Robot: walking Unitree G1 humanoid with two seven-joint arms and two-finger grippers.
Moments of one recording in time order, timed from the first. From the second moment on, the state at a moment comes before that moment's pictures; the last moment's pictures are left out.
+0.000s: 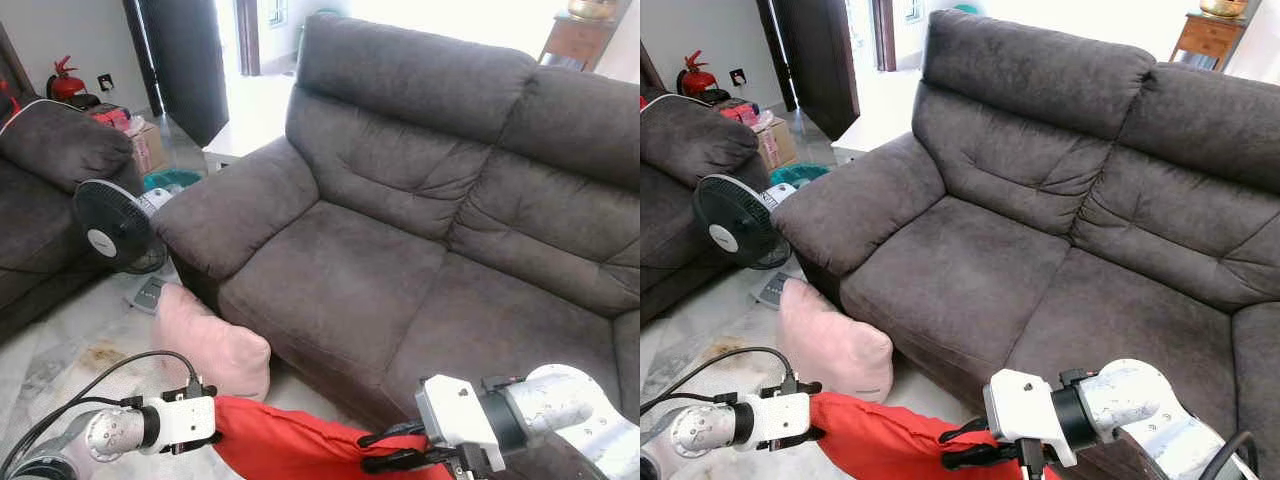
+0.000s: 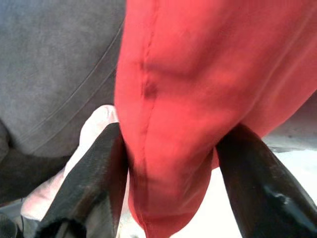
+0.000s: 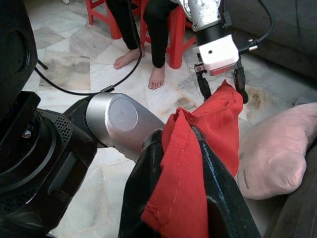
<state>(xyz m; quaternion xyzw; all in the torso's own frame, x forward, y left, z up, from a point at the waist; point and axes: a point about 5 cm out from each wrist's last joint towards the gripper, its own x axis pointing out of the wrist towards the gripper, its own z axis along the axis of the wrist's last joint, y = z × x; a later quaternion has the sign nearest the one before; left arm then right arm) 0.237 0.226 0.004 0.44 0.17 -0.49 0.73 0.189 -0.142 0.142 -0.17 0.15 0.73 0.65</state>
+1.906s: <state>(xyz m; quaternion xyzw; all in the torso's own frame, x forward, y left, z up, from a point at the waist) 0.271 0.200 0.033 0.25 0.07 -0.34 0.90 0.227 -0.137 0.119 -0.20 0.11 0.61 0.76</state>
